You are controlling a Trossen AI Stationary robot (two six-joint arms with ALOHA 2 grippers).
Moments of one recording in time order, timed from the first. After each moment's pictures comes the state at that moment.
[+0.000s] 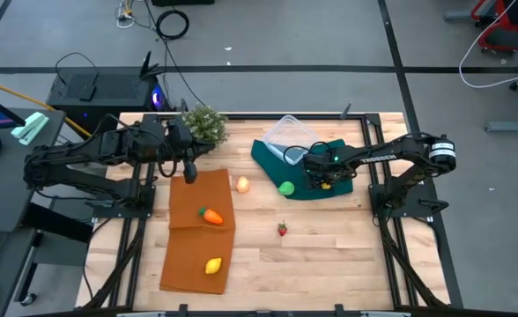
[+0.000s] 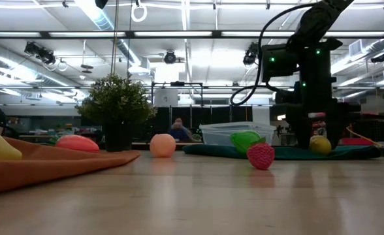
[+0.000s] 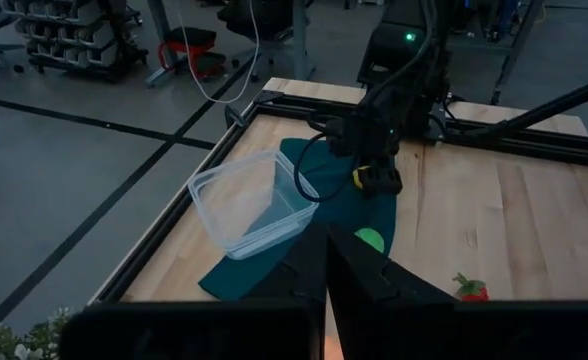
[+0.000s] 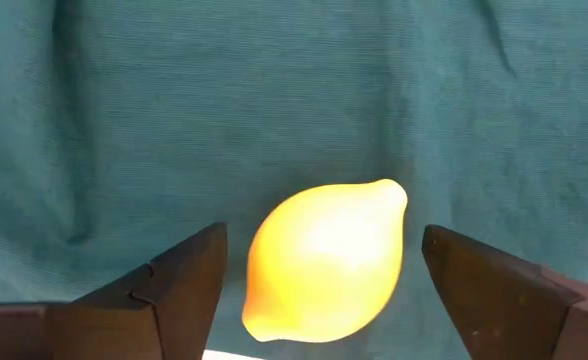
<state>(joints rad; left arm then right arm) 0.06 0.95 1.12 -0.53 -0.28 -0.09 -0.23 1.51 0.80 -0.82 0.10 1.06</state>
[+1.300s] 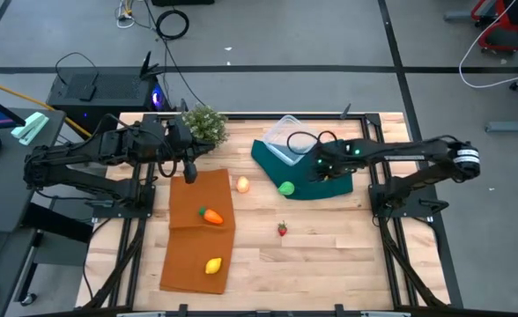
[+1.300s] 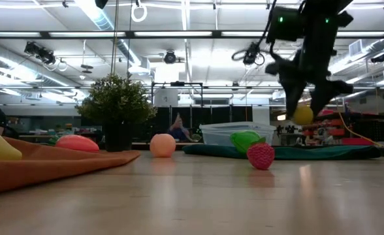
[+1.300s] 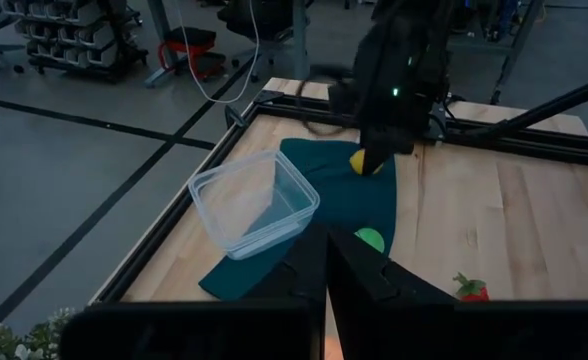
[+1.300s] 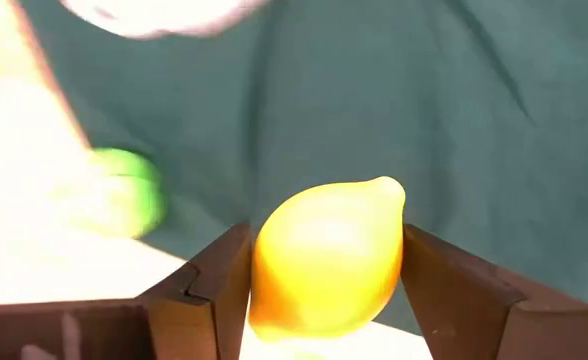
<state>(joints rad) 0.06 0.95 1.12 -0.53 -0.28 -0.09 -0.23 1.26 0.85 -0.82 0.08 1.06</state>
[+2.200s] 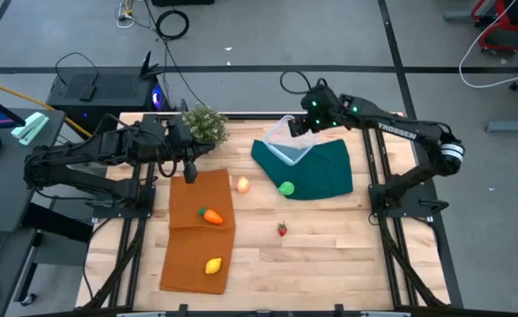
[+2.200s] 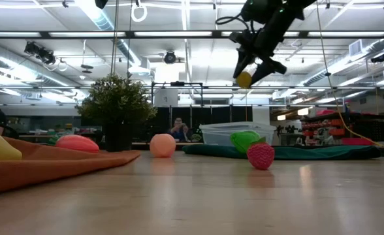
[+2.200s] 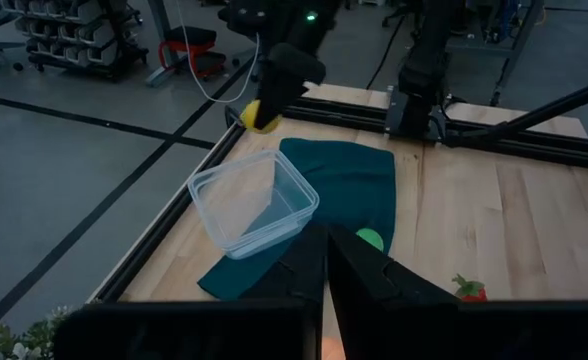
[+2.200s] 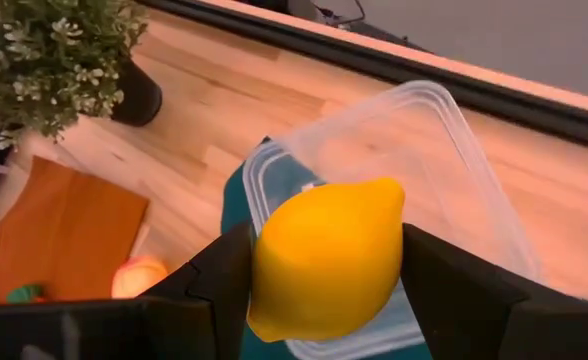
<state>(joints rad) 0.06 0.95 1.12 -0.53 -0.28 -0.10 -0.55 1.45 1.29 -0.70 0.01 0.59</state>
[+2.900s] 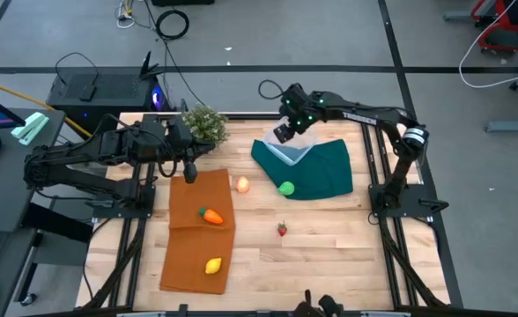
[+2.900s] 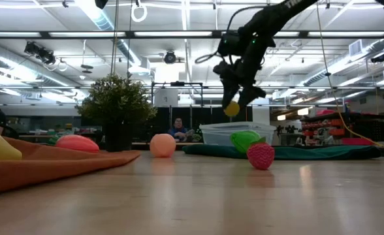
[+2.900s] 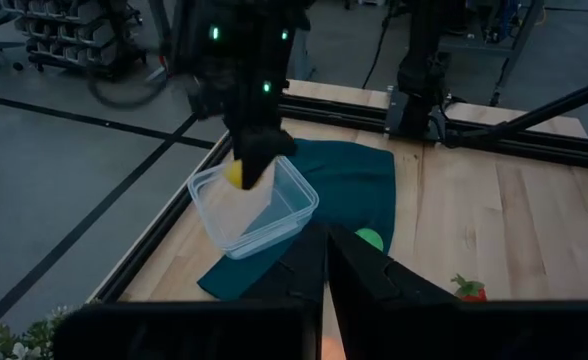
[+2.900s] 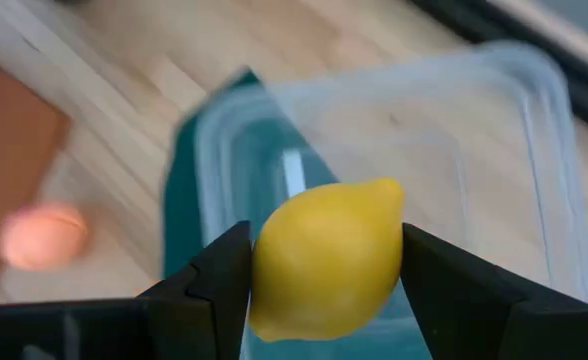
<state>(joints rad) 0.06 0.95 1.12 -0.53 -0.28 -0.10 -0.59 1.79 1.45 -0.79 -0.12 0.33</state>
